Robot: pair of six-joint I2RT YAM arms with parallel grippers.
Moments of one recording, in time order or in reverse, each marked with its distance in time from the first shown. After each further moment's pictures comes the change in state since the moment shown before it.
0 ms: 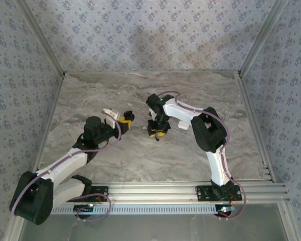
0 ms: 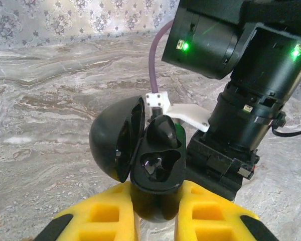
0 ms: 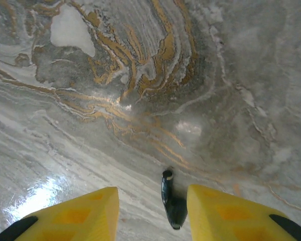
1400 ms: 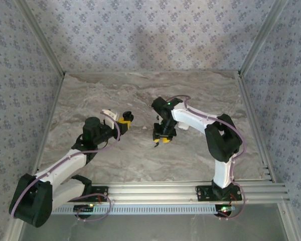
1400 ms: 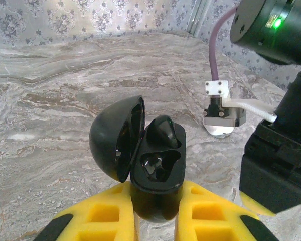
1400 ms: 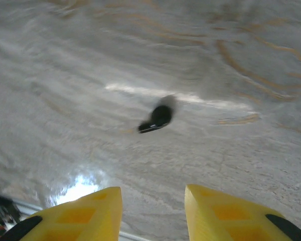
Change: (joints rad) left arm 0.006 -0.026 -0.010 -0.021 0.002 0.001; right arm 0.016 -0.232 -0.208 -0.031 -0.039 0.246
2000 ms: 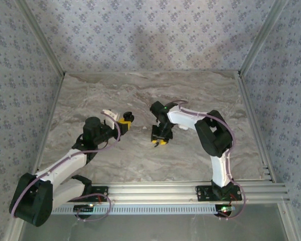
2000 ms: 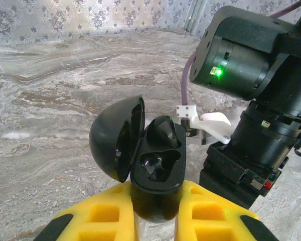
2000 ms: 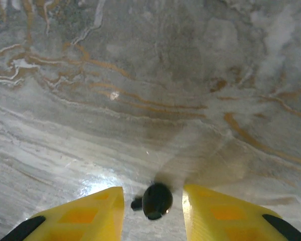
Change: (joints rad) left arm 0.000 0.008 0.000 0.002 0.014 0.000; right arm 0.000 0.119 -0.024 0.159 -0.011 0.079
